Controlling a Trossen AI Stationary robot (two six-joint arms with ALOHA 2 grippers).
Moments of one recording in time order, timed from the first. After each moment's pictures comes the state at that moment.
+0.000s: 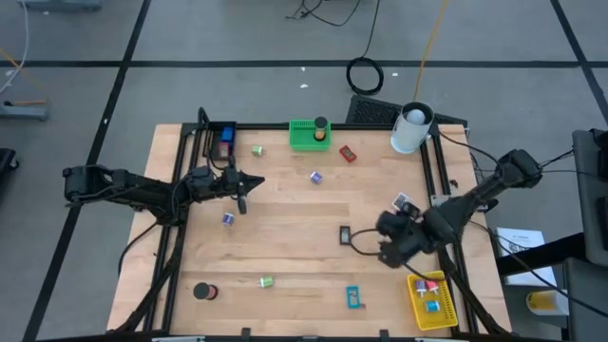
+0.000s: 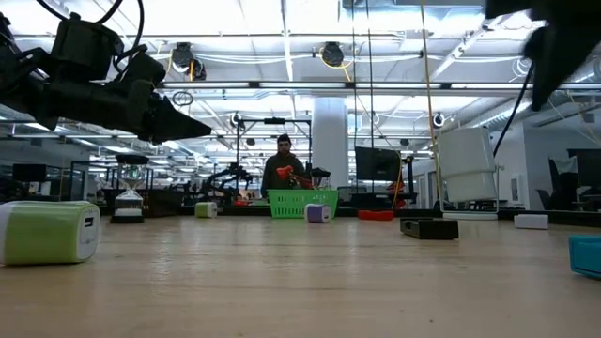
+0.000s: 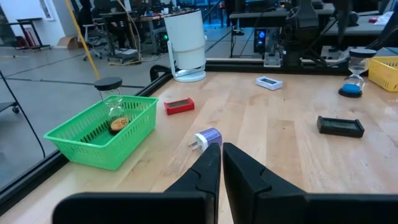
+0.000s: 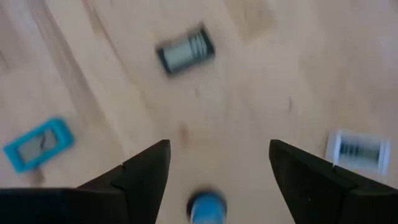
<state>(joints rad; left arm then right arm) 0.27 1.13 0.09 0.94 0.00 0.07 0.57 1.32 1.06 -1.14 0.32 1.04</state>
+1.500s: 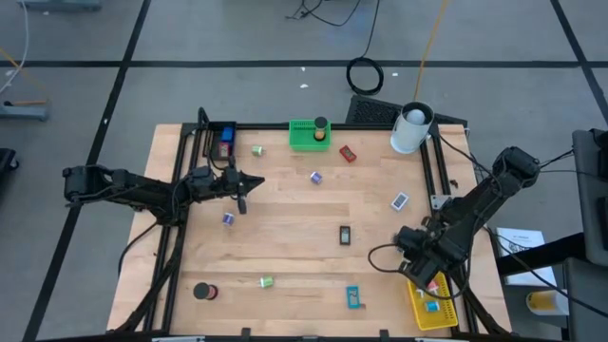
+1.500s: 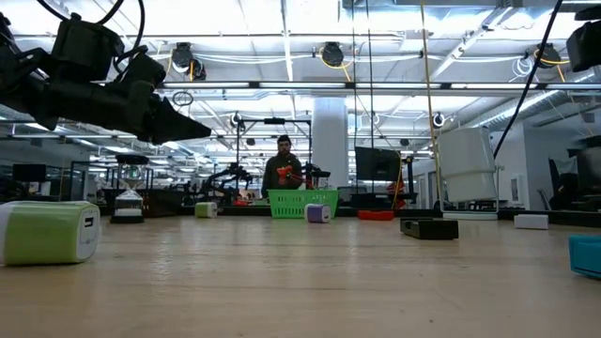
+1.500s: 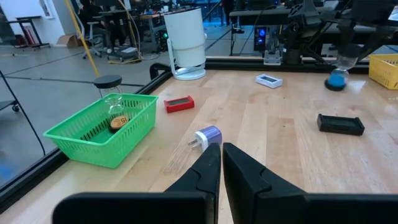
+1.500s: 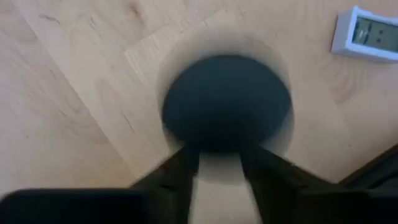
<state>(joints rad) 0.27 1.13 0.09 0.93 0.00 0.07 0.82 1.32 0.83 -1.14 0.24 1.36</state>
